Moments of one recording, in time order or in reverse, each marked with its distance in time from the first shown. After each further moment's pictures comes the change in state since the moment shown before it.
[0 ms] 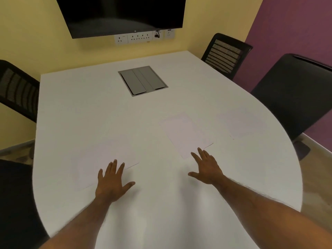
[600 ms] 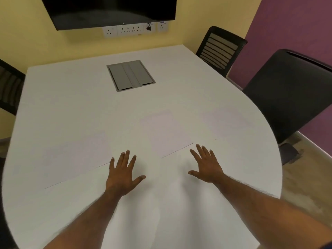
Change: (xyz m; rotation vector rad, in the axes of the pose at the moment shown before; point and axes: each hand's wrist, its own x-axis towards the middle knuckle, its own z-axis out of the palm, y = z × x) left_hand 0.020 0.160 0.007 0.052 0.107 0.117; right_hand 0.004 0.133 -0.011 -0.133 -0.003 -0.091
